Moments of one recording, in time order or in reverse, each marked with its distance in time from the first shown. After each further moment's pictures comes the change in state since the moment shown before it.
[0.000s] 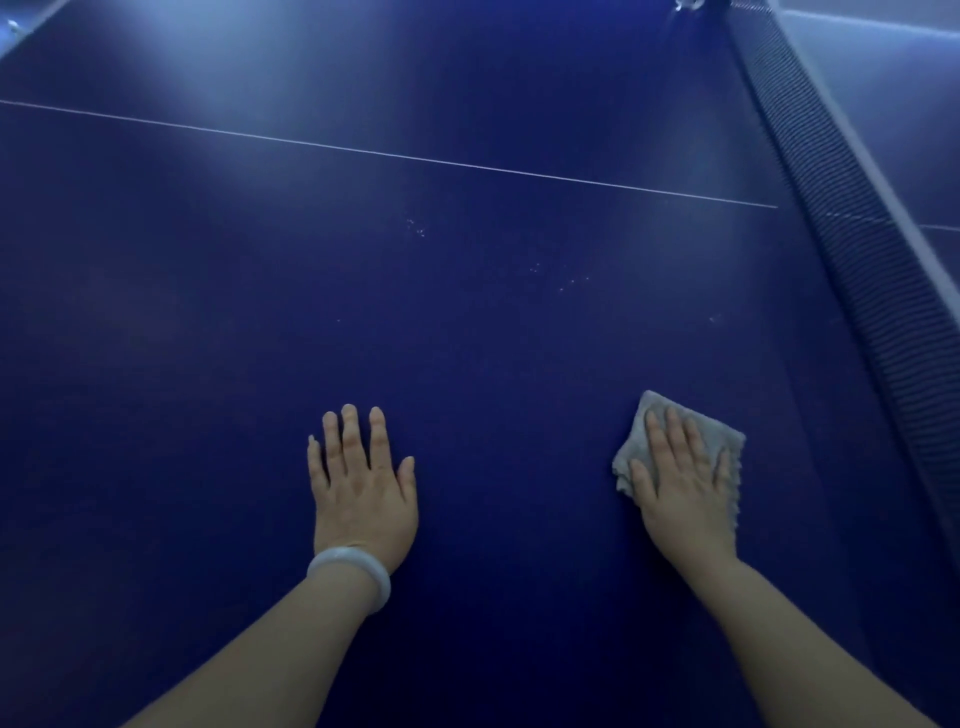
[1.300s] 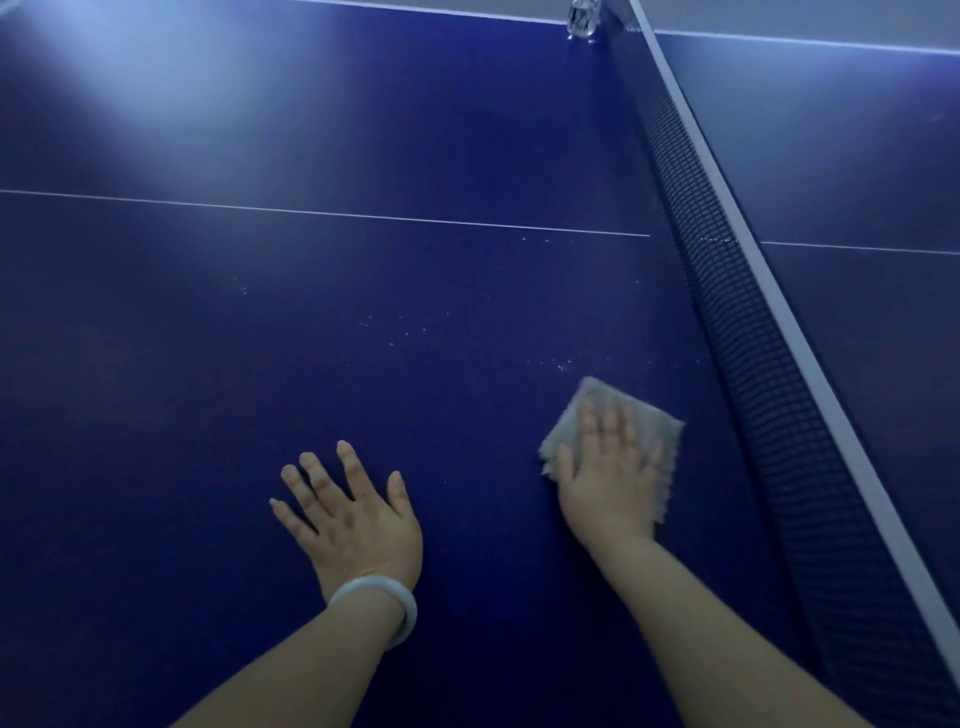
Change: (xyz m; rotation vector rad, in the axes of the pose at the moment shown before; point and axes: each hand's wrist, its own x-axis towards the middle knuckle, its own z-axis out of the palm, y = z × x) left_hand 0.023 0.239 0.021 0.002 -0.016 -0.319; right_hand 0.117 0.115 -0.027 0.057 0.063 0.047
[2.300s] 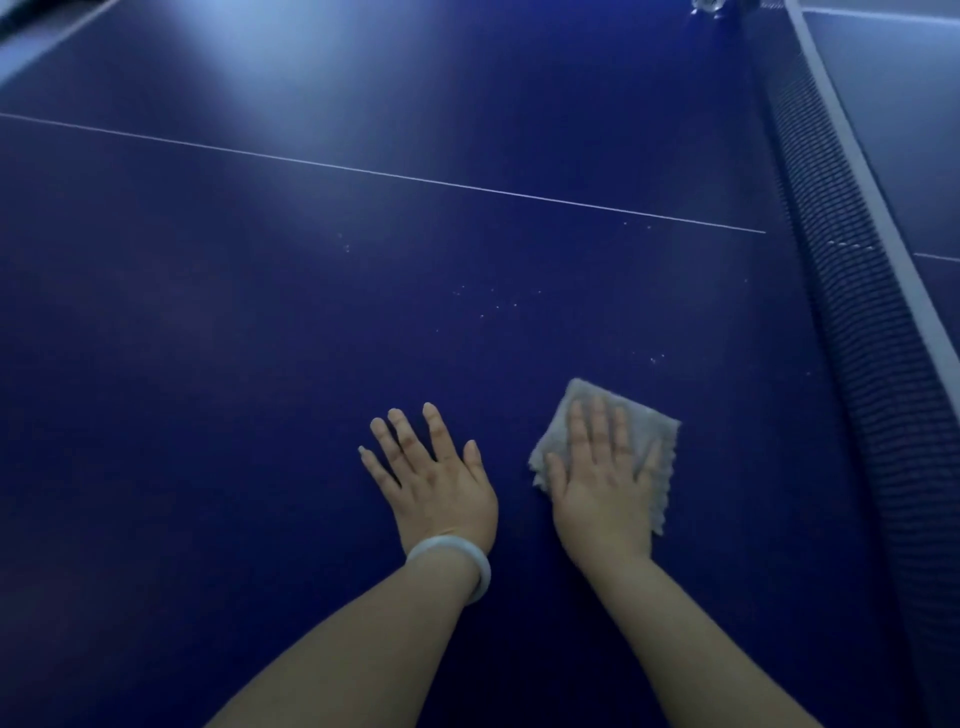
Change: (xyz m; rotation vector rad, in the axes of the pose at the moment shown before) left_hand 0.000 -0.002 -0.001 -0.084 0.023 0.011; right_hand -0.038 -0.074 0.017 -0.044 0.004 -0.230
